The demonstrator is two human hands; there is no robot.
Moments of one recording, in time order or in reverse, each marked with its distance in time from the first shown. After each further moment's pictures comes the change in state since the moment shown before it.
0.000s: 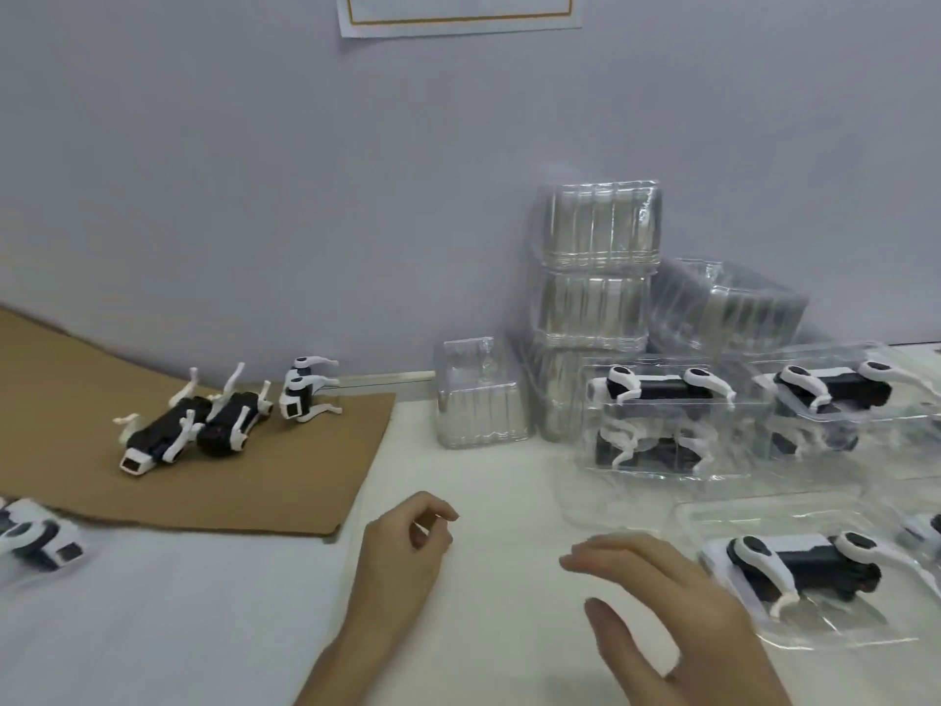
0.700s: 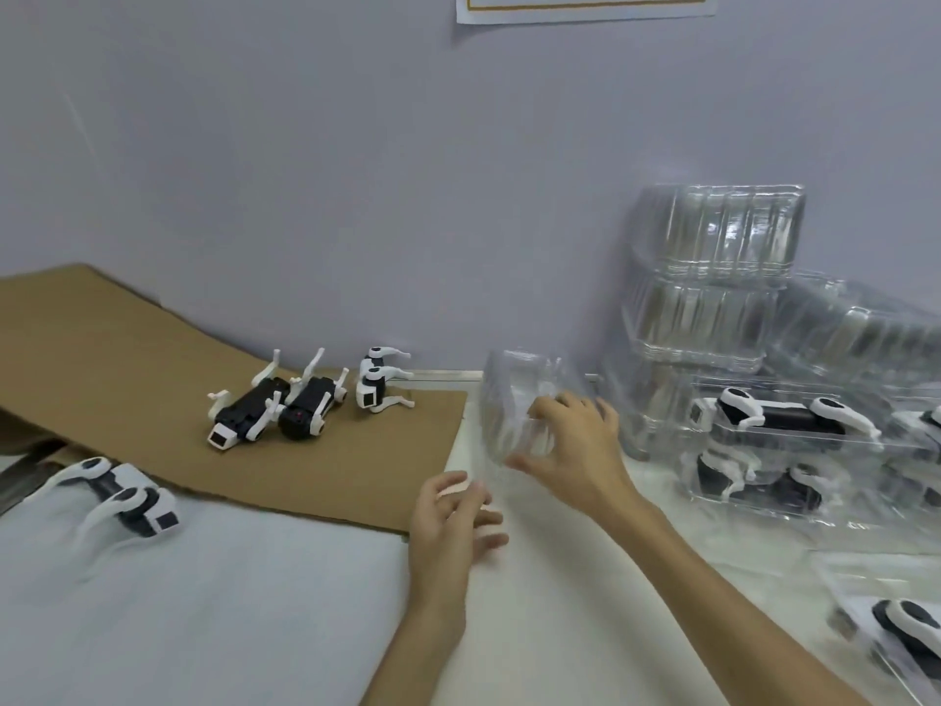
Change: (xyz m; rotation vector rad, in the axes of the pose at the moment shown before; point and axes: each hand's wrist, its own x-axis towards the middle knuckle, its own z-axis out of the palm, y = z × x) left_hand 0.021 -0.007 -0.022 -0.742 0.246 -0.242; right_hand 0.151 0.039 0.163 -0.192 -0.272 0.119
